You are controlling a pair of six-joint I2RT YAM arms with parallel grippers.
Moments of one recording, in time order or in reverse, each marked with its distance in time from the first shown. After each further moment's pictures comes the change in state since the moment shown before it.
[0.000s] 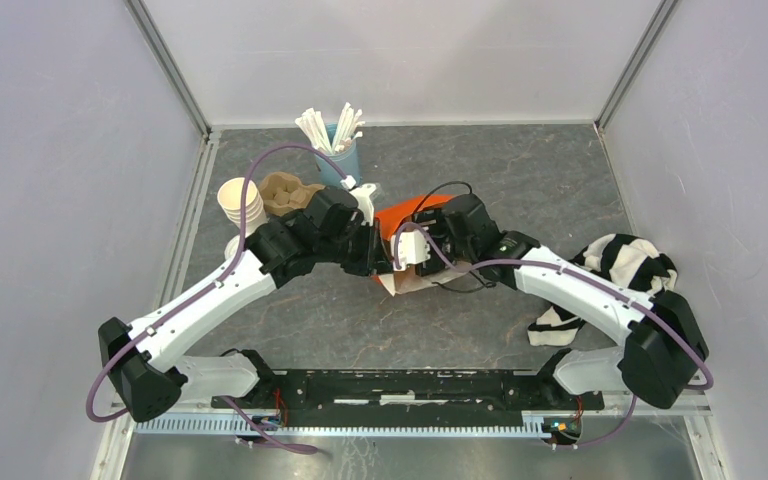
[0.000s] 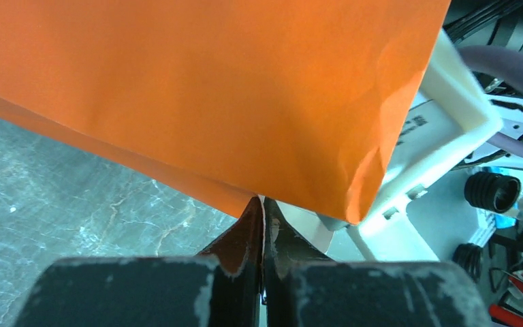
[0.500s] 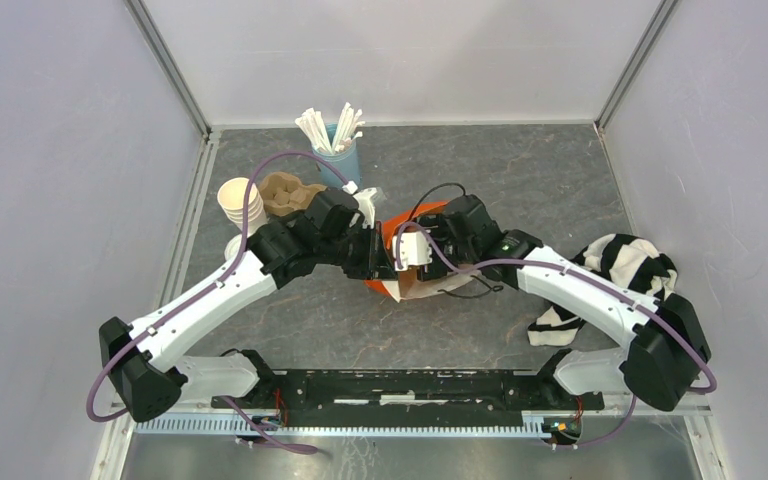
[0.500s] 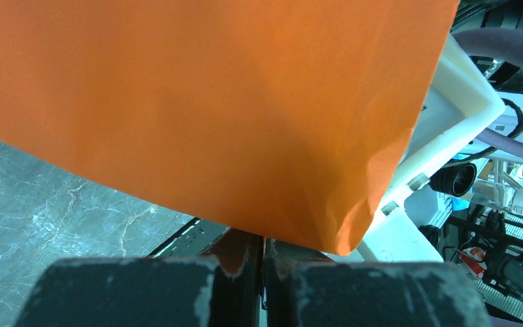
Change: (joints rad) left arm 0.000 0.000 -0.009 -0.001 0.095 -0.087; right arm 0.008 -0.033 0.013 -0.109 -0.044 0.080
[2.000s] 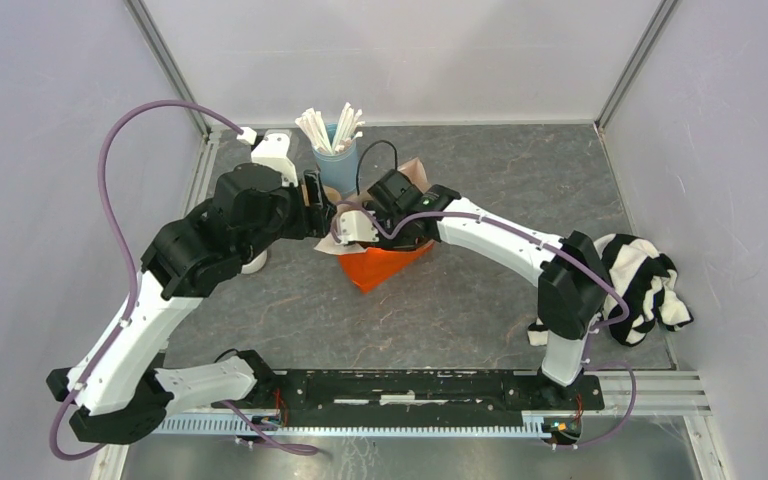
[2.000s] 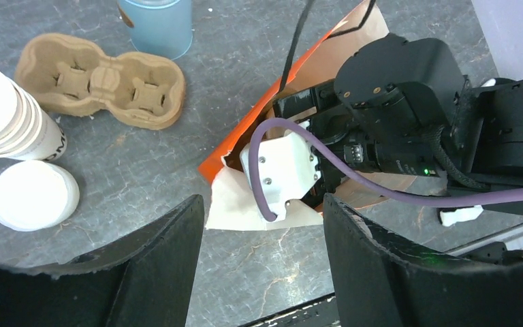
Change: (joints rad) left arm 0.026 -0.143 0.411 -0.329 -0.657 0.195; right arm 0.105 0.526 0.602 -0.373 0.124 0.108
